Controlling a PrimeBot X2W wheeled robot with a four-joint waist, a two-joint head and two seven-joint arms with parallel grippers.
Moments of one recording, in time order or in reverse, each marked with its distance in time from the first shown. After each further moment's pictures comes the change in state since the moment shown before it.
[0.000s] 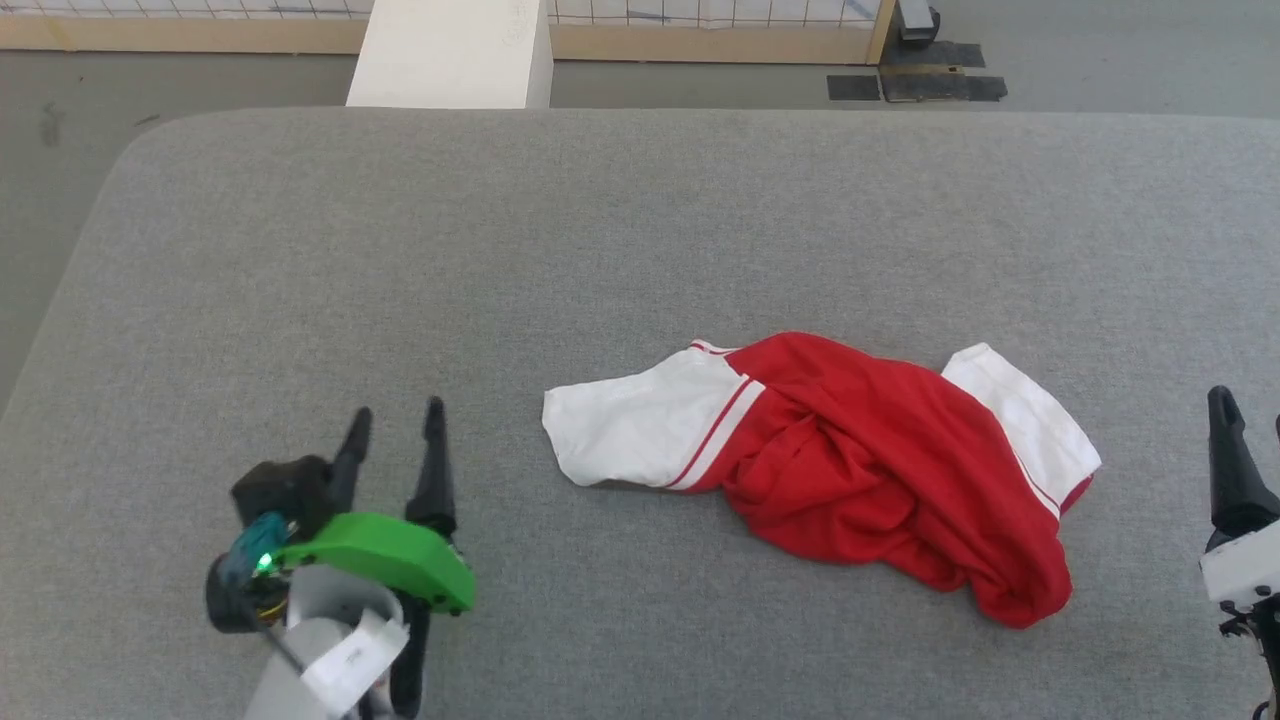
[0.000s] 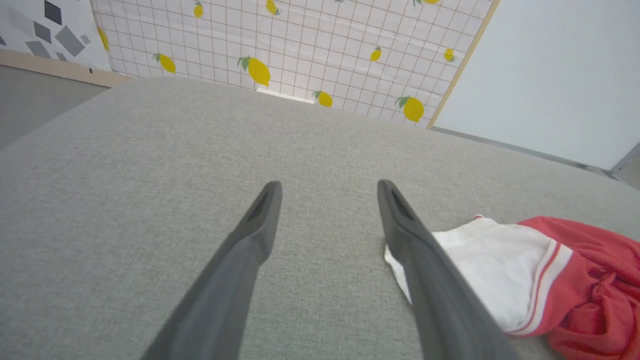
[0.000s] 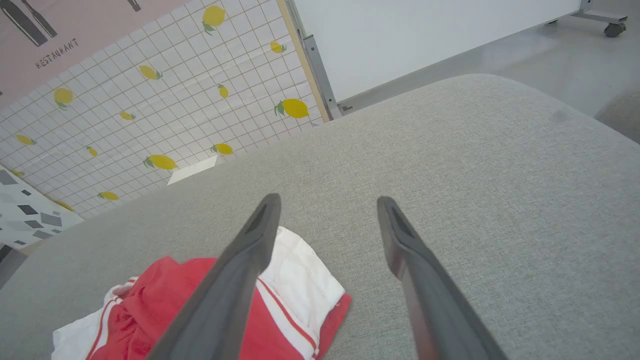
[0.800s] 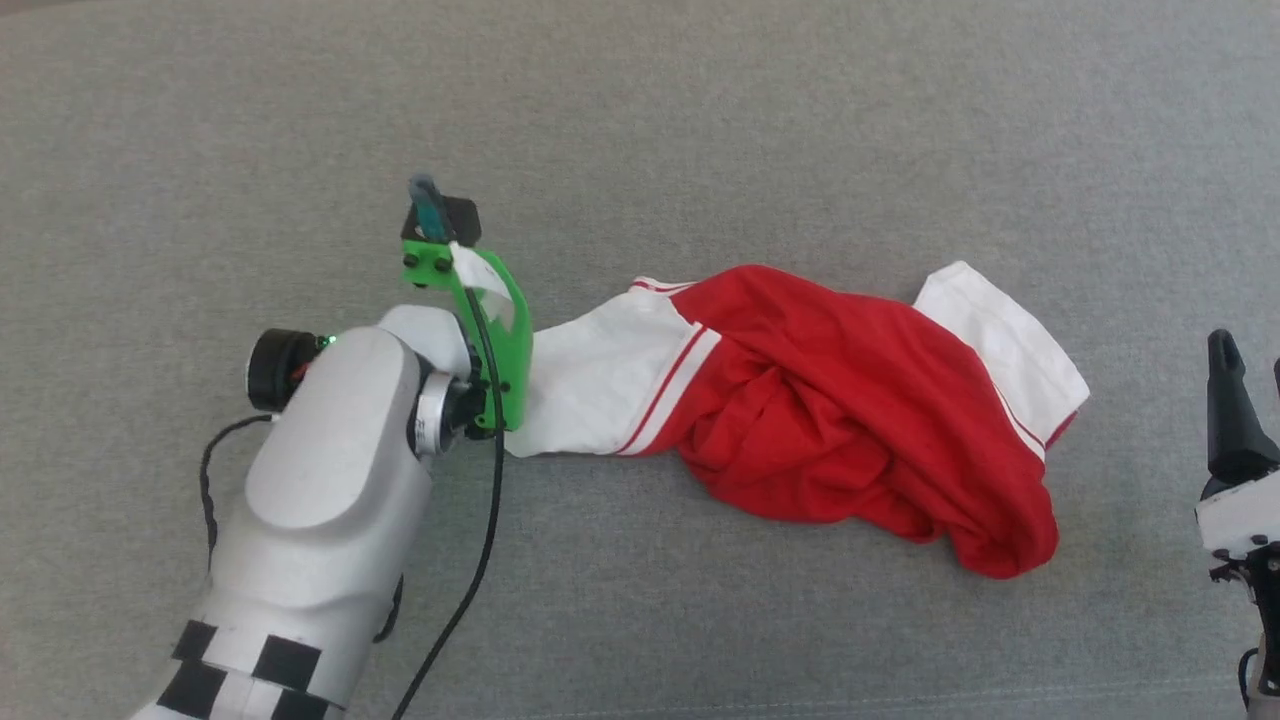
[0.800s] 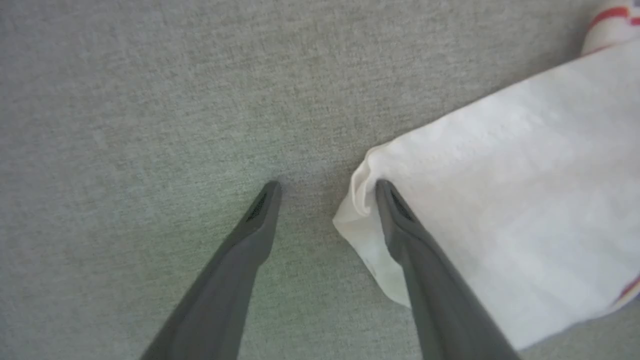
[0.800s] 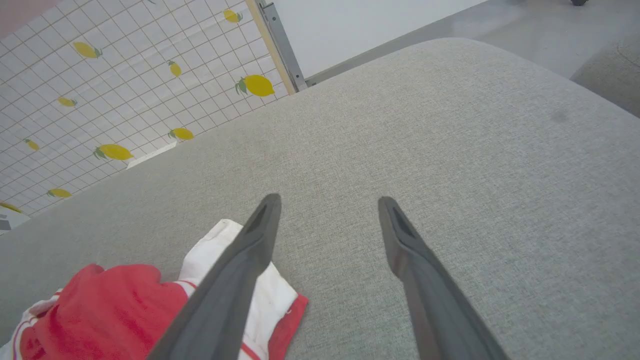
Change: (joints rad) left arm -0.562 0.051 -0.256 0.310 0.043 0.078 1.093; right arm -0.087 0.005 0.006 0.028 0.008 0.000 -0.018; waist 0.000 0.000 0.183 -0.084
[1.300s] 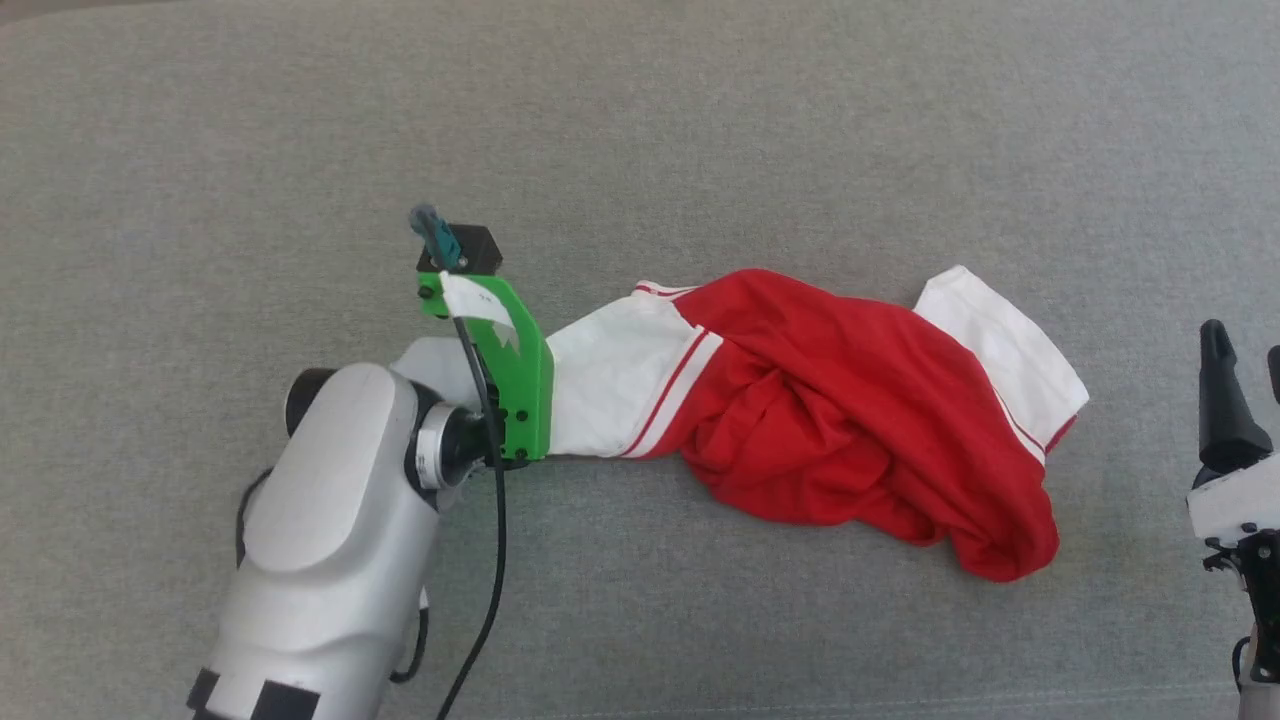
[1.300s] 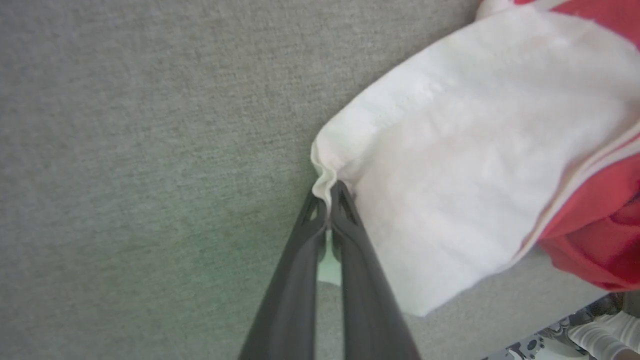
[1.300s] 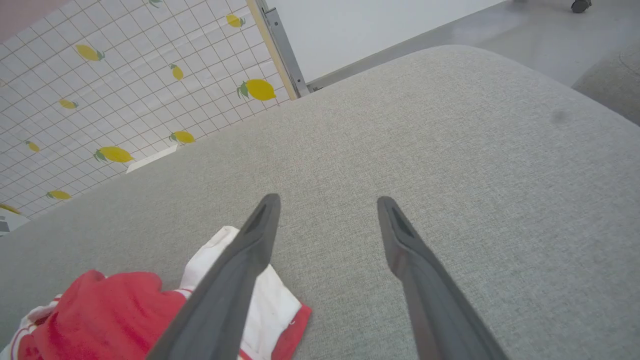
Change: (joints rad) left arm 0.082 -0.024 0.045 -0.115 -0.128 -0.045 0.002; right arm -0.026 -0.001 0.007 0.027 -0.020 0.000 -0.012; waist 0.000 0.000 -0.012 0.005
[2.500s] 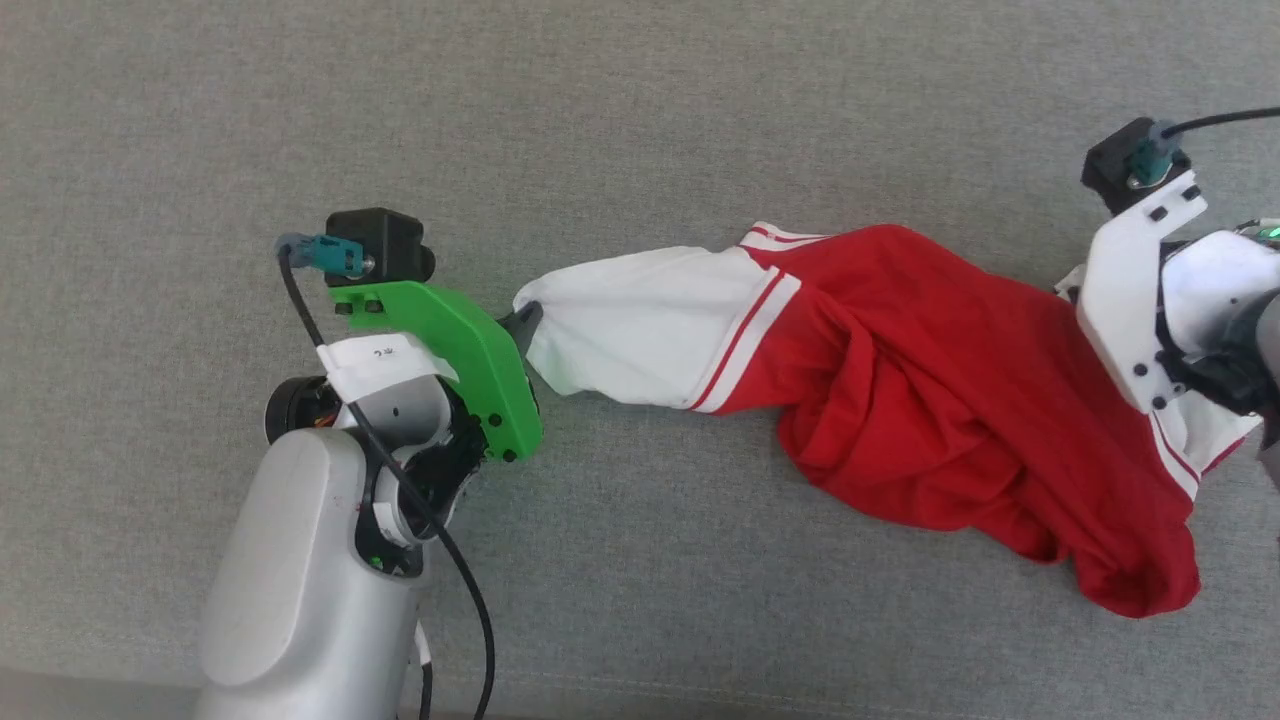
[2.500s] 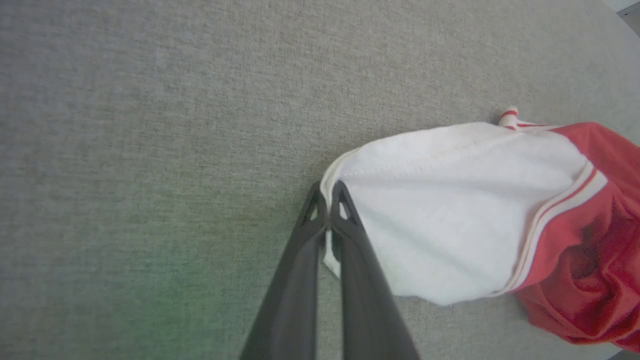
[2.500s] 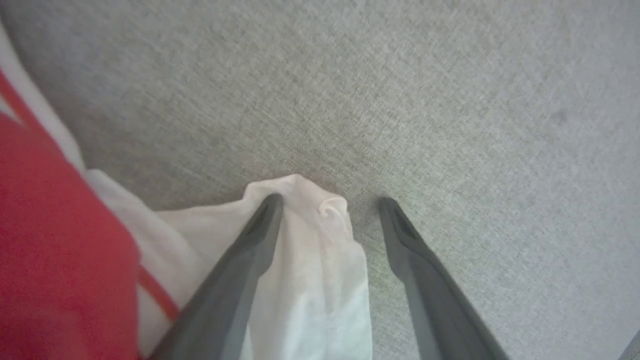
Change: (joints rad) left arm 0.202 -0.025 0.120 -0.419 -0.087 0.072 -0.234; right arm -0.535 -0.527 0.865 0.243 -0.056 0.000 0.711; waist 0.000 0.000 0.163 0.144
